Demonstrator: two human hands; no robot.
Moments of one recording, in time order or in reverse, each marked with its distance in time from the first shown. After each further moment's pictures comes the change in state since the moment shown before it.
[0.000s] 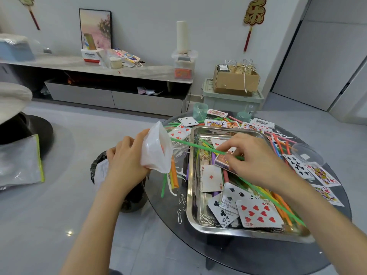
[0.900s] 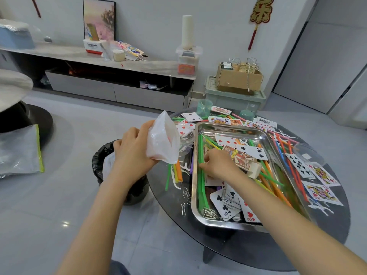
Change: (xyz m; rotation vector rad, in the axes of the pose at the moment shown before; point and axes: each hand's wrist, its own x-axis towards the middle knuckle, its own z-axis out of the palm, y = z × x) left_hand -0.001 0.001 -0.003 -0.129 0.021 -0.010; right_hand 0.057 0.018 0.103 -0.178 -0.204 0.261
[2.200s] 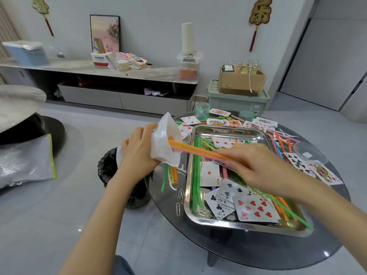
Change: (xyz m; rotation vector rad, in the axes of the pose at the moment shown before) left_hand 0.005 0.021 0.007 0.008 0.005 0.094; right_hand -0.100 0.036 -0.099 0.046 0.083 -0.556
